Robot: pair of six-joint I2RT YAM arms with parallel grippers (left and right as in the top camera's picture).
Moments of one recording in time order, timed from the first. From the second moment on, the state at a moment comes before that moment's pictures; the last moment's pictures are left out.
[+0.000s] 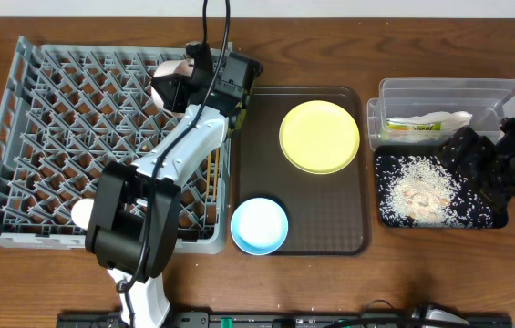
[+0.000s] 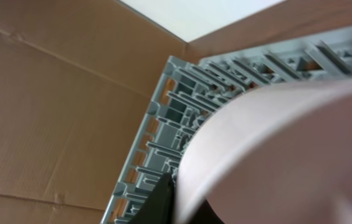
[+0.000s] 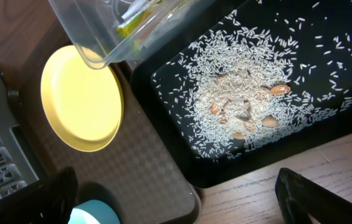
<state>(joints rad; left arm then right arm) -0.39 1.96 1.42 -0.50 -1.27 -0.04 -0.34 1.30 1.25 -1.17 -0.30 0.40</state>
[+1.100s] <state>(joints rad) -0.59 1.96 1.42 -0.70 -1.04 -0.20 -0.34 1.30 1.25 -1.17 -0.30 0.40</state>
